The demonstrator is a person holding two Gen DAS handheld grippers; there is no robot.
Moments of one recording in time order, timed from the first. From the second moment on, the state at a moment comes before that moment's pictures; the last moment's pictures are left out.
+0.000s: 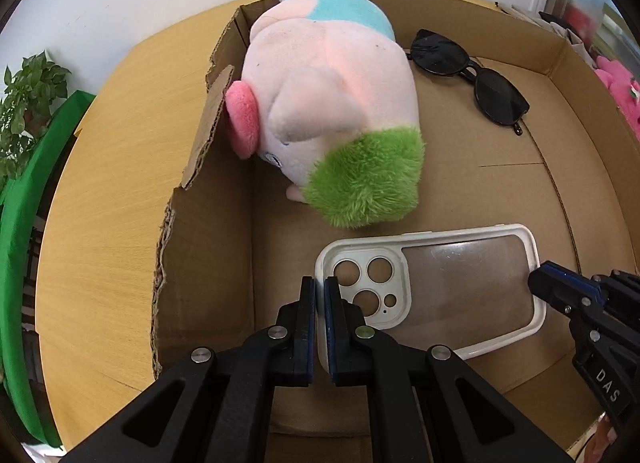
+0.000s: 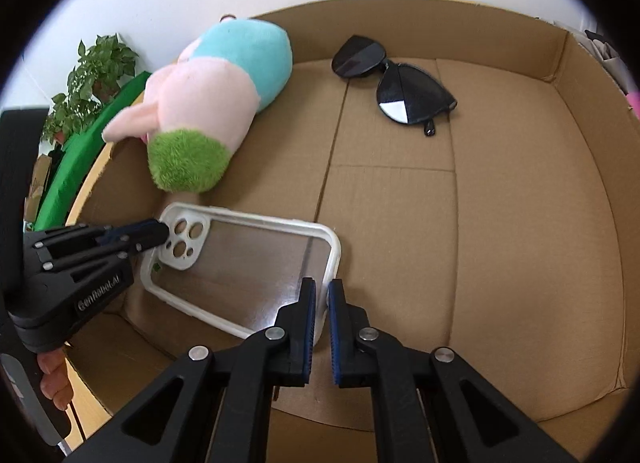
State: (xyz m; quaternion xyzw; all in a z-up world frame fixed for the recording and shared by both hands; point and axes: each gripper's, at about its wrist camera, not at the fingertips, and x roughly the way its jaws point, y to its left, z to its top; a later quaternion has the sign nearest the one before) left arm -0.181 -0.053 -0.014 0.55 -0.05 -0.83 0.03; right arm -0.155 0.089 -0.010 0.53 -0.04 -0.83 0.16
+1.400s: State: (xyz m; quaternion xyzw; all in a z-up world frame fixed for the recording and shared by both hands) left arm 0.027 0.031 0.069 0.24 0.04 -0.97 -0.03; right arm 0.037 0.178 0.067 0.32 0.02 -0.94 0.10
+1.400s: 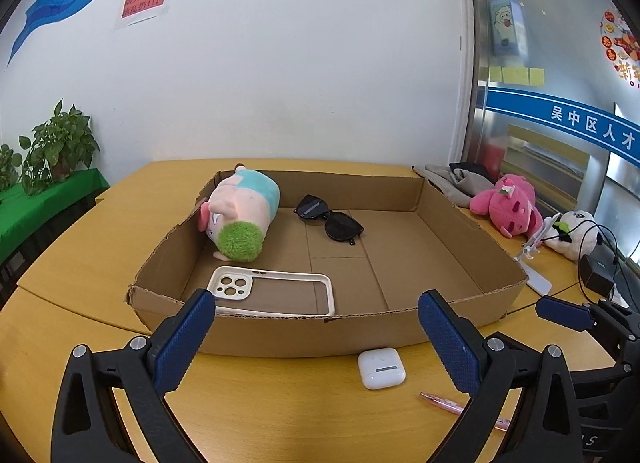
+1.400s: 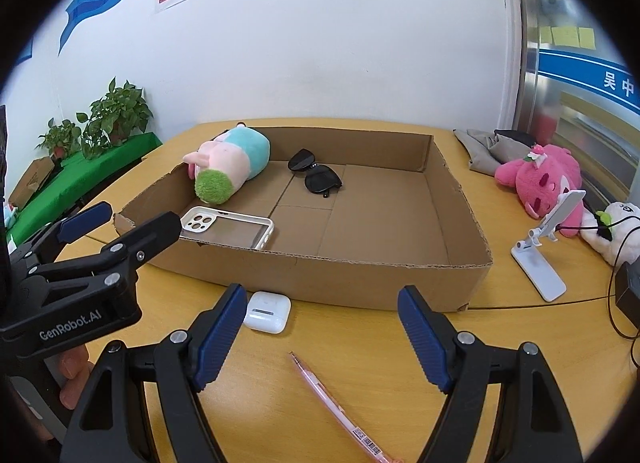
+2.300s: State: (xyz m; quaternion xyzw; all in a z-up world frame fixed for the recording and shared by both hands) left arm 0.007 0.027 0.028 0.26 0.06 -0.96 -0.07; right arm 0.024 0.174 0.052 0.34 0.07 -0.93 0.09
